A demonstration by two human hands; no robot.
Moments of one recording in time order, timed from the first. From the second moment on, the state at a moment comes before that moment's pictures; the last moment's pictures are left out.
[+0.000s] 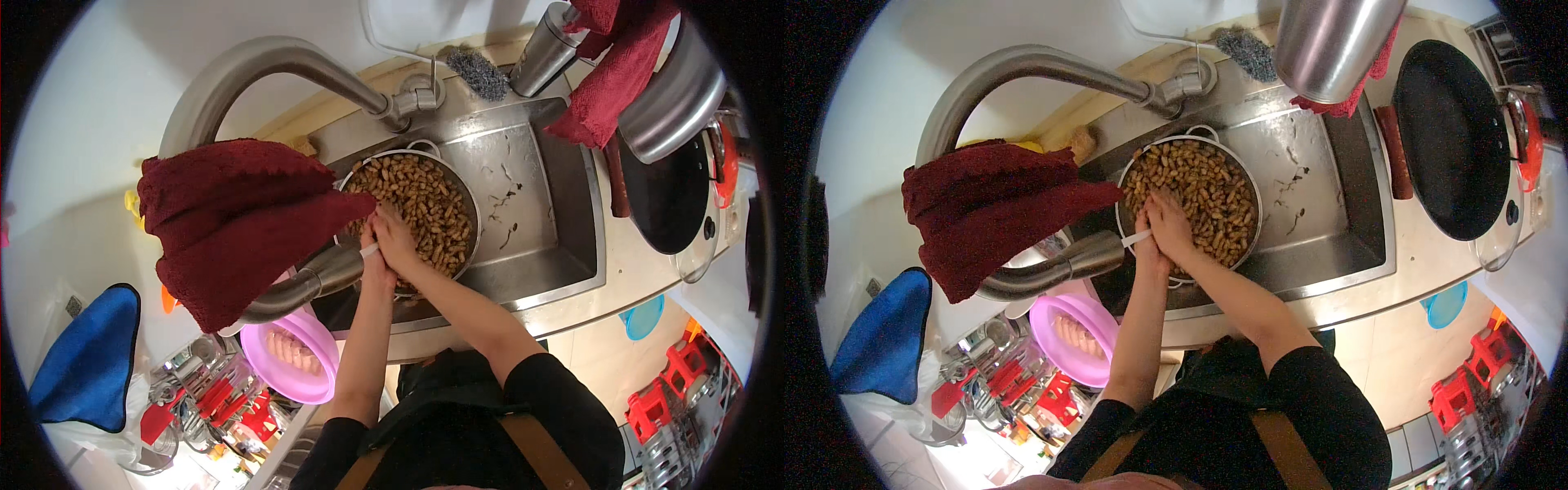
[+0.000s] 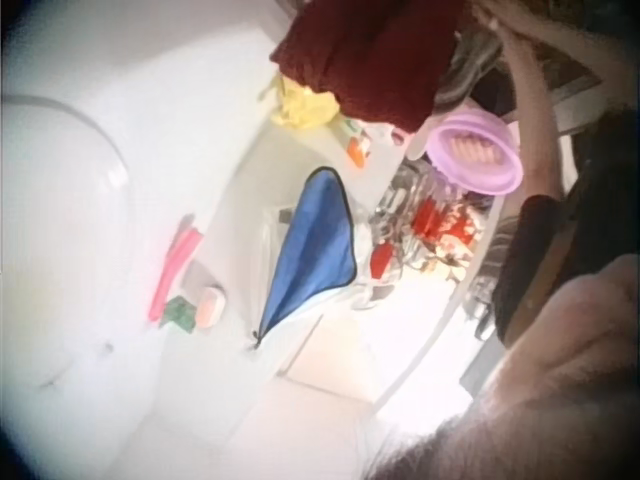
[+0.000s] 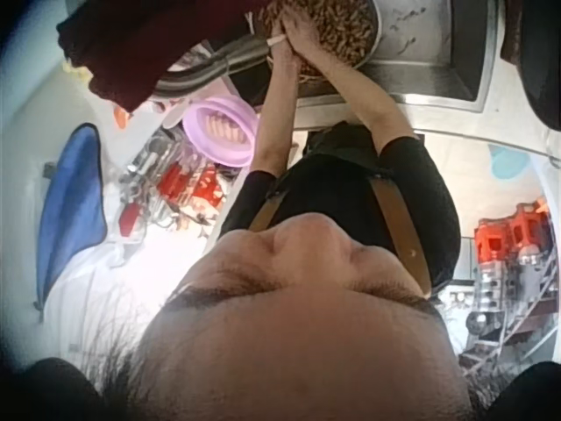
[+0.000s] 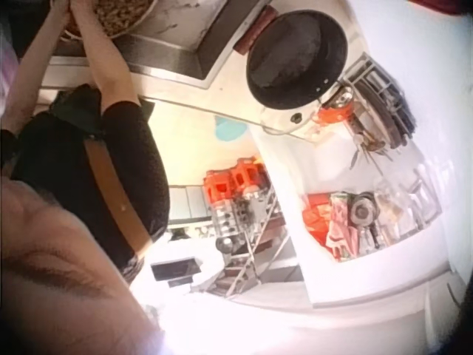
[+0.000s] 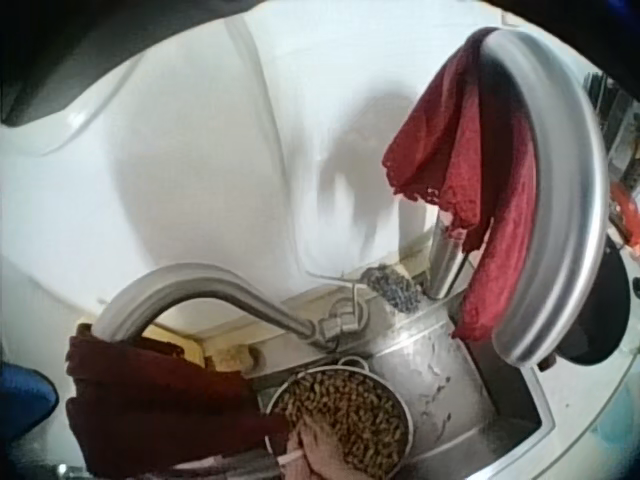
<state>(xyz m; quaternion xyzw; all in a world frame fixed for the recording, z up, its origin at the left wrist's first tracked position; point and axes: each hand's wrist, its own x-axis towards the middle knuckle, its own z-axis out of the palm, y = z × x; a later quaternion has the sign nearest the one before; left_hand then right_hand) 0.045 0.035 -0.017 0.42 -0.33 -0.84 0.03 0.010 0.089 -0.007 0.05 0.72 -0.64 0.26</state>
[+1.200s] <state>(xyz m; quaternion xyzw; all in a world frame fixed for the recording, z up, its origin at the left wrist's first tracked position) 0.058 0.016 -0.014 0.23 -0.89 -0.40 -0.01 -0.038 0.164 -0.087 0.00 0.83 -0.53 0.18</state>
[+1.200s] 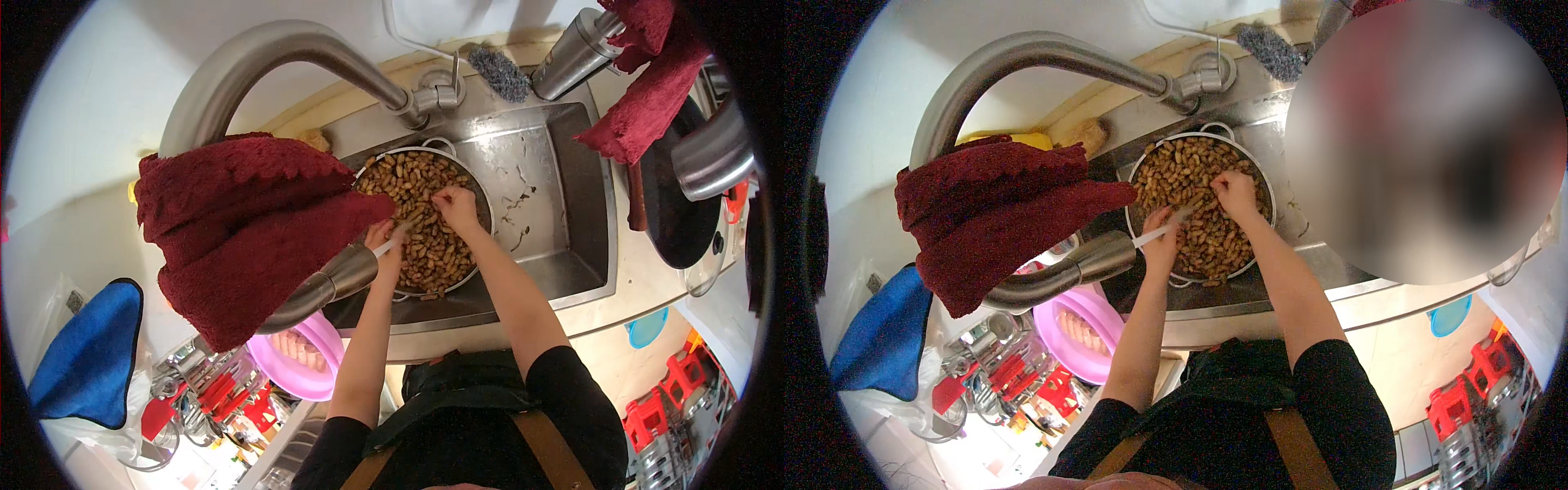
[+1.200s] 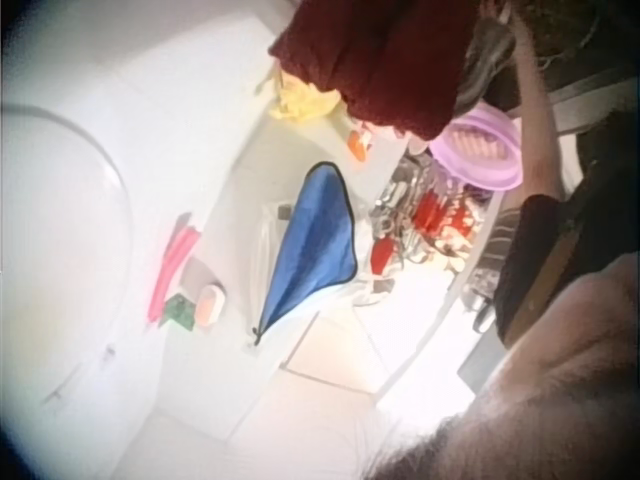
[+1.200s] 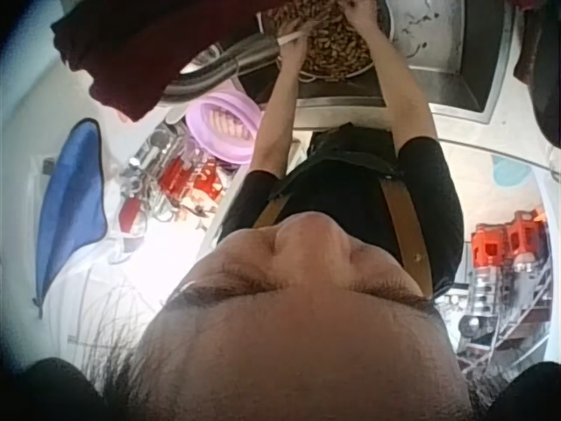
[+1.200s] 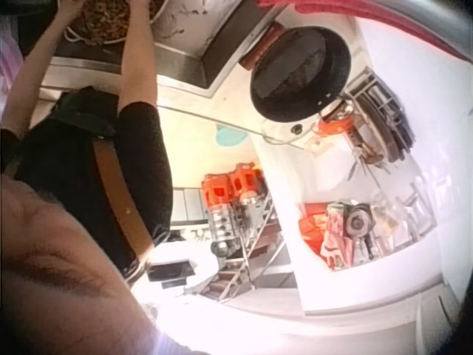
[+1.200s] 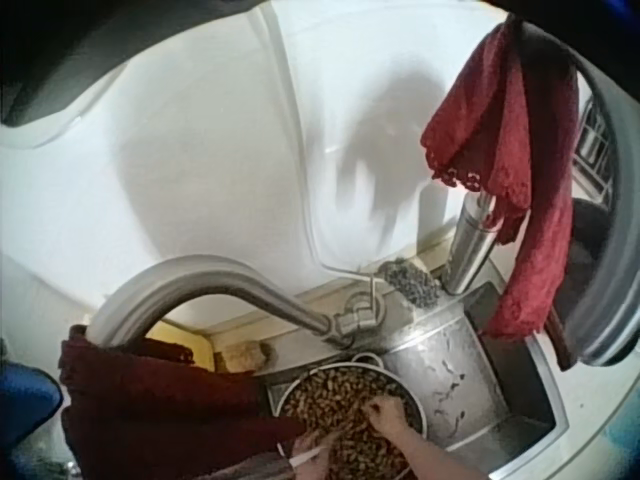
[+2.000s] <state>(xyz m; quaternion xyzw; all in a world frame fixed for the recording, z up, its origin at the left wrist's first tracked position) 0.046 -0.010 -0.076 0.41 -0.69 -0.59 0.01 -0.052 0.162 -0.085 -0.05 0.93 -0.36 0.02</state>
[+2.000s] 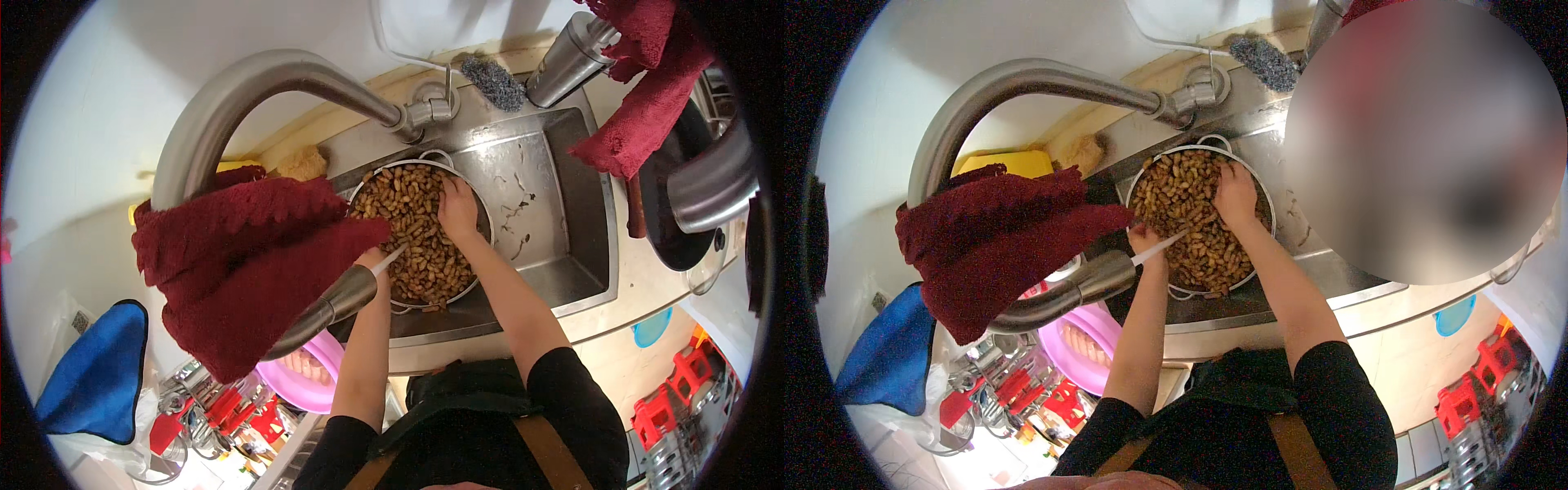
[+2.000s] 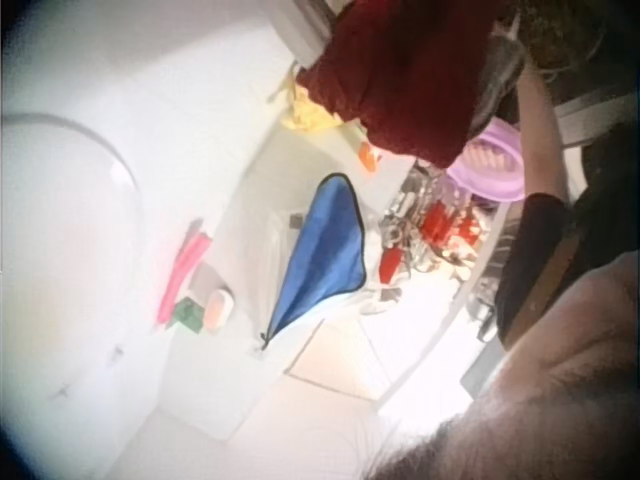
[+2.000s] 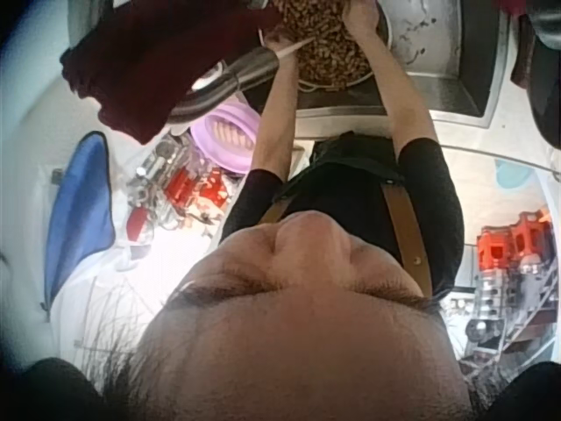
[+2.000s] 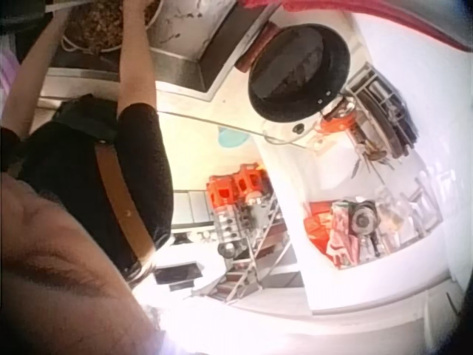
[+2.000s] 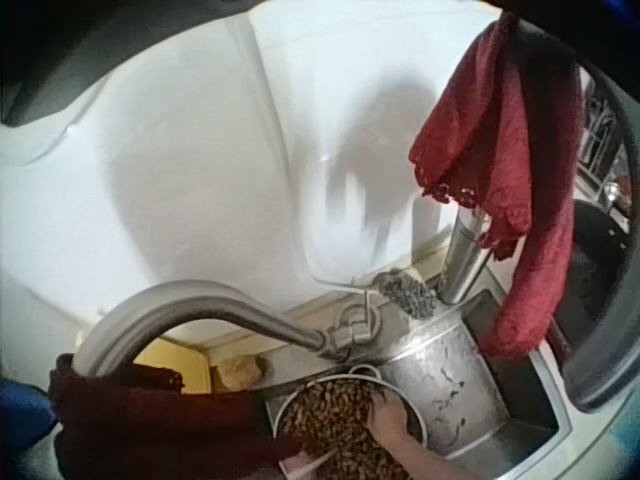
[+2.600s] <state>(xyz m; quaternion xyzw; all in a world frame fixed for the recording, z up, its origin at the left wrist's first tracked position) 0.111 -0.125 -0.139 0.38 -0.66 -0.64 -0.09 -0.081 0.101 -0.078 -0.09 0.62 -0.49 0.60</state>
